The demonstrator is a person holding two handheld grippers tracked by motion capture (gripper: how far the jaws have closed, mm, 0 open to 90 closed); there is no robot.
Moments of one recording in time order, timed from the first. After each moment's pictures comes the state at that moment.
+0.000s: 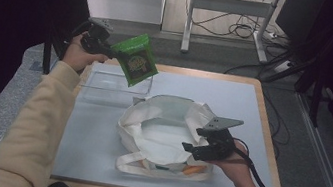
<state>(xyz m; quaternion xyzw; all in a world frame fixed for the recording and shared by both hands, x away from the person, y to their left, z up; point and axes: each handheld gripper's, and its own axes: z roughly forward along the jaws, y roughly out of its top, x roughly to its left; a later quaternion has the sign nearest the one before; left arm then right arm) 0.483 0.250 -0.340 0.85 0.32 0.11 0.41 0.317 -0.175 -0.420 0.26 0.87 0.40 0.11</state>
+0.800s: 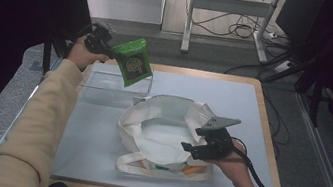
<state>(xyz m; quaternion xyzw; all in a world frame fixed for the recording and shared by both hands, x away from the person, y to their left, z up) 0.521 0.262 -0.372 0.85 0.35 0.10 0.38 0.321 -0.172 -0.425 0.27 0.87 0.39 0.11</state>
